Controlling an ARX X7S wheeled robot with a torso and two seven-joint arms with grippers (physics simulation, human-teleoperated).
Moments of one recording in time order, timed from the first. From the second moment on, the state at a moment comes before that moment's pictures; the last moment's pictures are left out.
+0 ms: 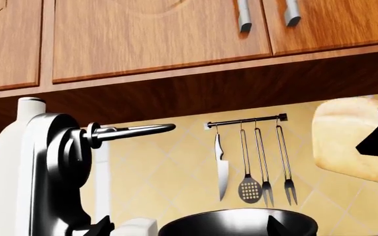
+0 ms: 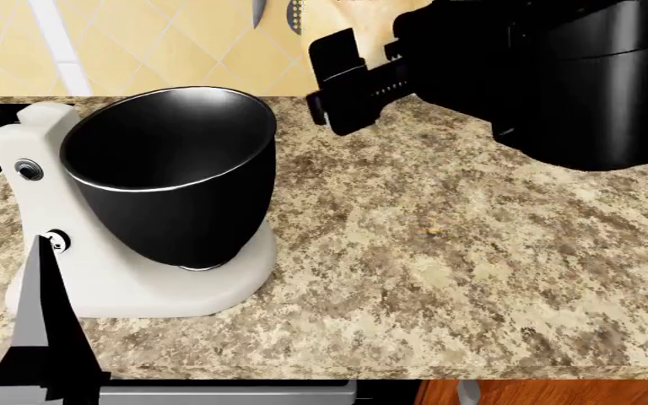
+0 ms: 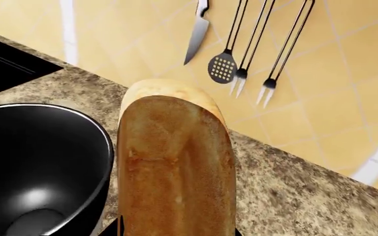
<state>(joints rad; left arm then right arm) -0.80 -1.54 1.53 1.05 -0.29 0.36 -1.43 1.75 0.42 -0.71 0.03 2.09 1.24 1.22</state>
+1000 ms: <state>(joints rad) -1.05 -1.51 1.81 1.05 -0.29 0.35 -1.47 1.71 0.13 -0.86 0.22 1.66 1.08 0.90</state>
